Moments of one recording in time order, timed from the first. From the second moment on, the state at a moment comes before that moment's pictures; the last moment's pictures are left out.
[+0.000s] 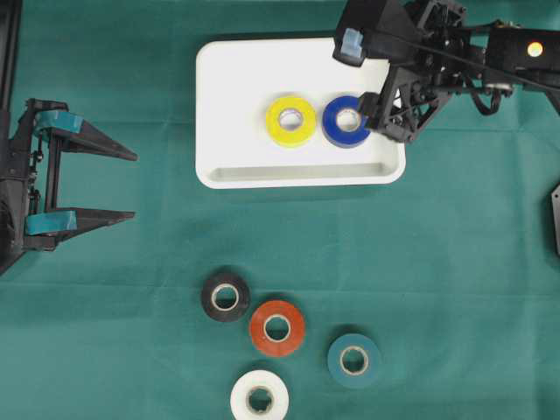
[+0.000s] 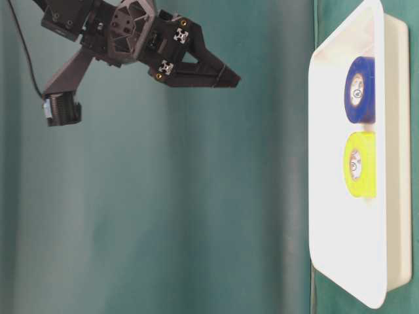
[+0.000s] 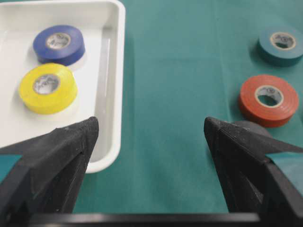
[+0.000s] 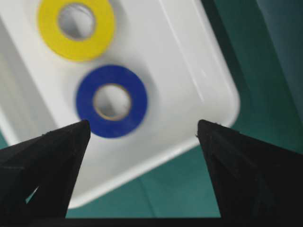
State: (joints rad) left arm 0.03 -0.88 1.14 0.00 0.09 0.04; right arm -0.23 -0.16 0.41 -0.35 0.81 0.43
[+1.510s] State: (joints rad) left arm 0.03 -0.89 1.14 0.00 0.11 0.04; right arm 0.07 -0.75 0.89 -0.37 0.43 0.46
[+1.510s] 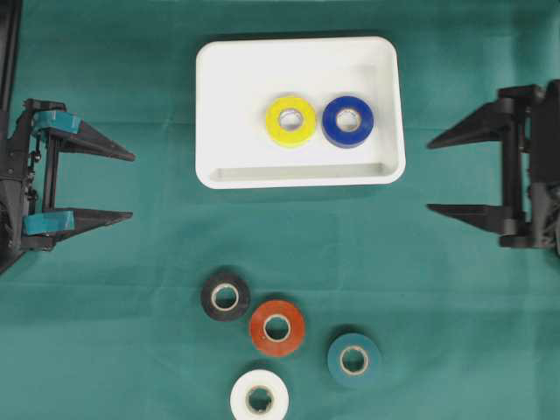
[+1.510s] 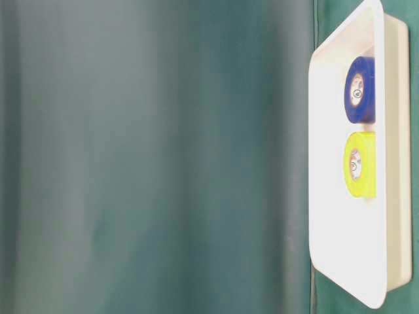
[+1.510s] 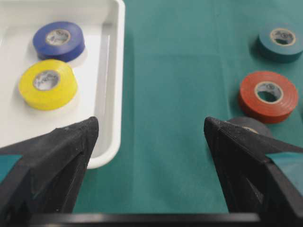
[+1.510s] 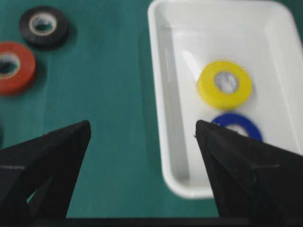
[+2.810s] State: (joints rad) left arm -0.06 -0.89 1.14 0.00 0.11 0.01; right arm -0.01 -0.88 1.20 -0.37 0.14 0.47
